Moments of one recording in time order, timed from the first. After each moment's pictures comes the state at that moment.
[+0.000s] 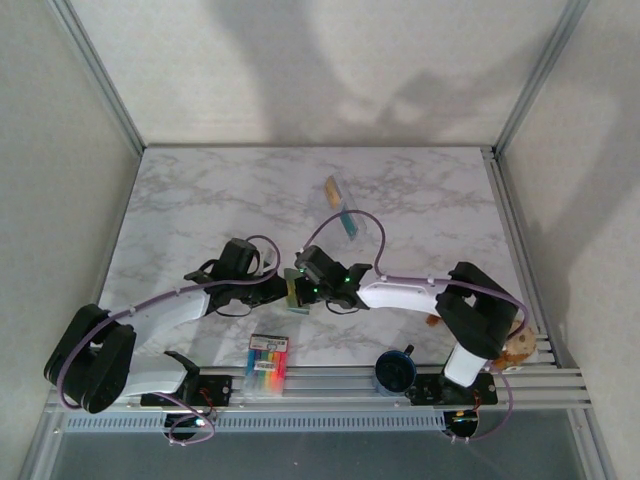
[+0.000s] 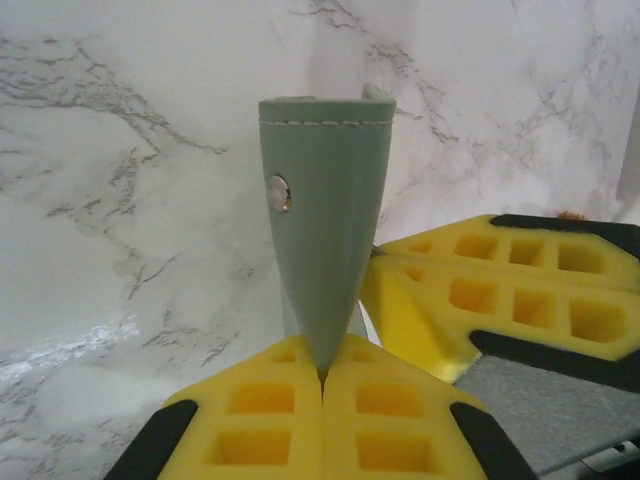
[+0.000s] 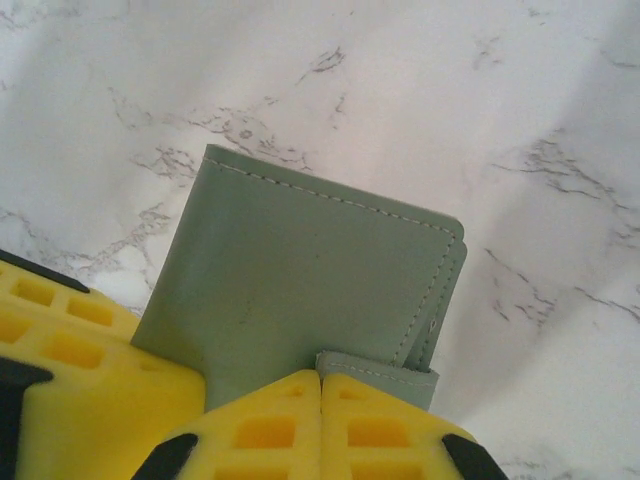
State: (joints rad) left arm -0.49 1.27 0.55 -0.17 0.47 -0.79; right arm 1.04 1.67 0.96 -0.19 0.06 0.65
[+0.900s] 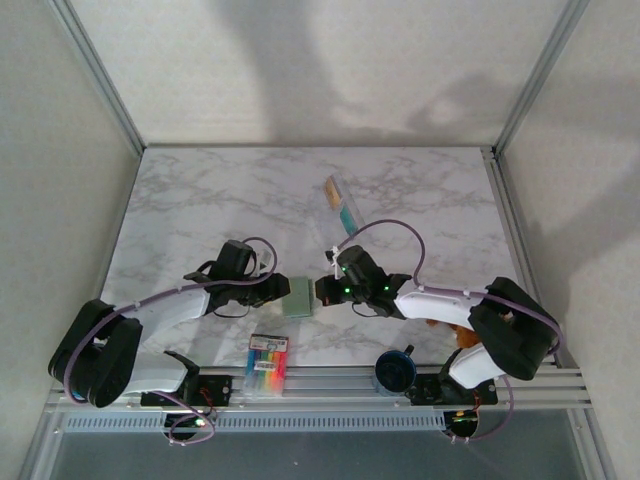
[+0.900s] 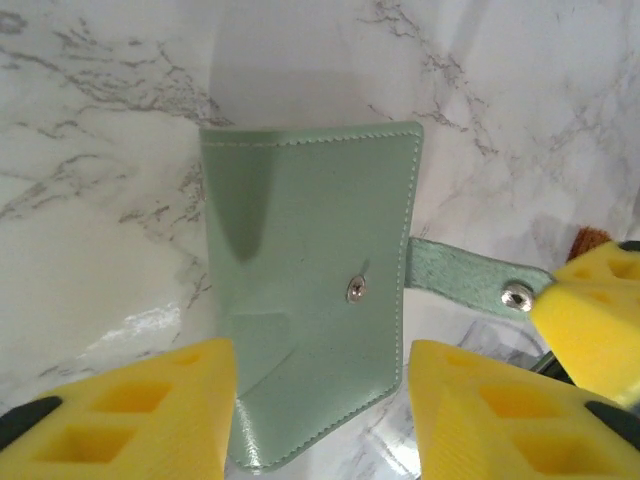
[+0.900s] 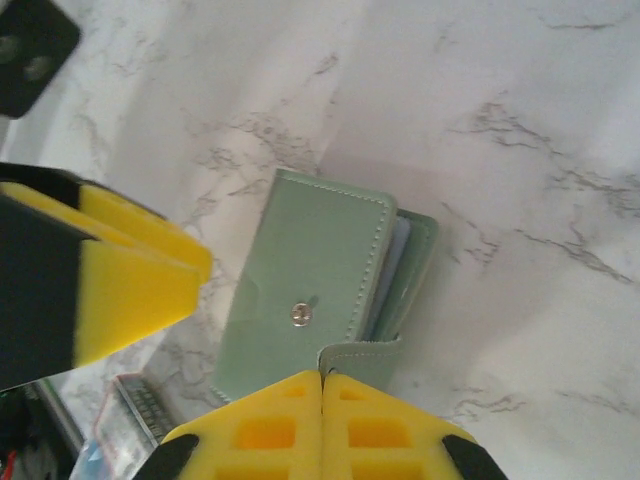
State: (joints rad) left arm -0.45 1.31 0.52 -0.14 0.49 -0.78; right arm 0.89 1.47 0.66 0.09 -0.22 0.67
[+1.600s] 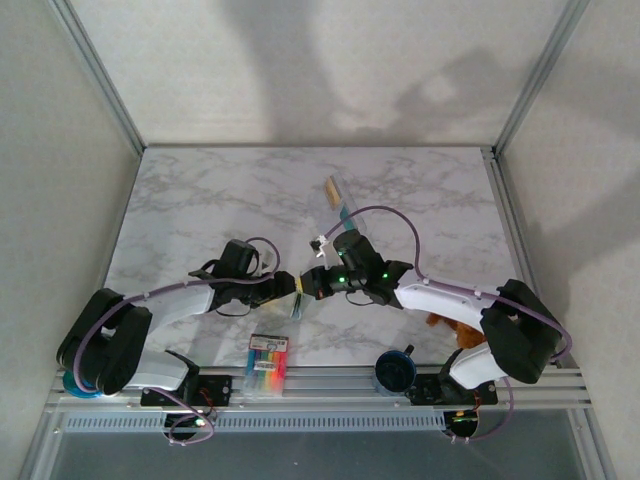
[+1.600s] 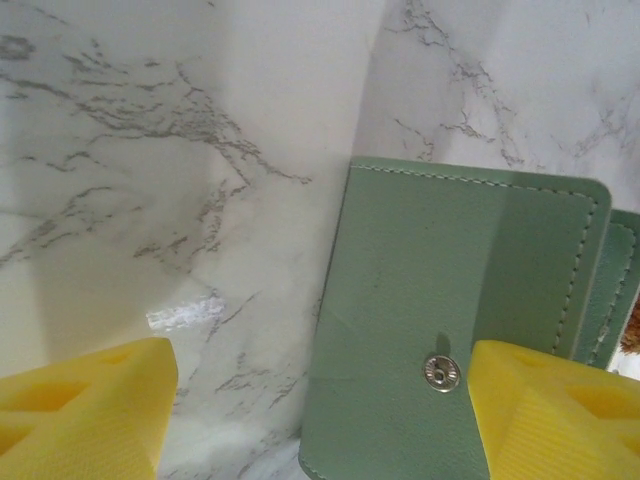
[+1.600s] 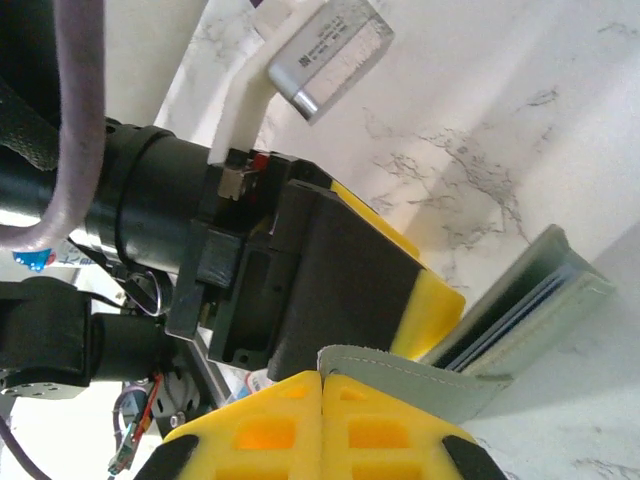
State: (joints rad) left arm -0.44 1.38 0.53 -0.10 0.49 -0.77; right arm 0.89 1.45 0.81 0.00 -0.44 0.60
